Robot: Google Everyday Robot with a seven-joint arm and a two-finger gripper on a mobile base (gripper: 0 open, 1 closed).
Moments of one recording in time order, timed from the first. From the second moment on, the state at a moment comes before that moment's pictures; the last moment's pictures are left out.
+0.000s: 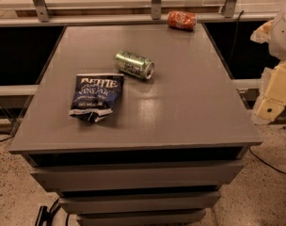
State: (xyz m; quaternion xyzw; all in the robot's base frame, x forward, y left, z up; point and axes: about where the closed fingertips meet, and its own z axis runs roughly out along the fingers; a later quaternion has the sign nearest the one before) arm 0.438 -0.216 0.977 -0.60 0.78 -0.04 0.16
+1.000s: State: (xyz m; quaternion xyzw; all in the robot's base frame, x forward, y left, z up) arm 0.511 -0.135 0.959 -0.62 0.76 -0.01 0.19
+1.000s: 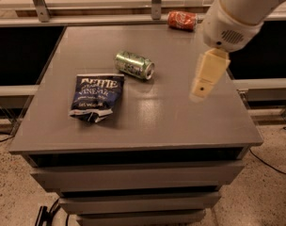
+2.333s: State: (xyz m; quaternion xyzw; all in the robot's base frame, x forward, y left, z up) arm 0.627 0.007 0.893 -0.64 0.74 0.02 0.20
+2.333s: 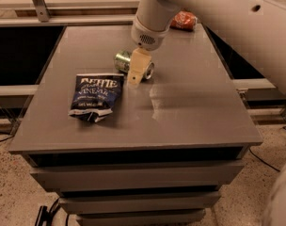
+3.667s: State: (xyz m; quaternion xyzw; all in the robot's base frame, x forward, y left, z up) arm 0.681 0.007 0.865 -0.58 0.77 0.04 0.26
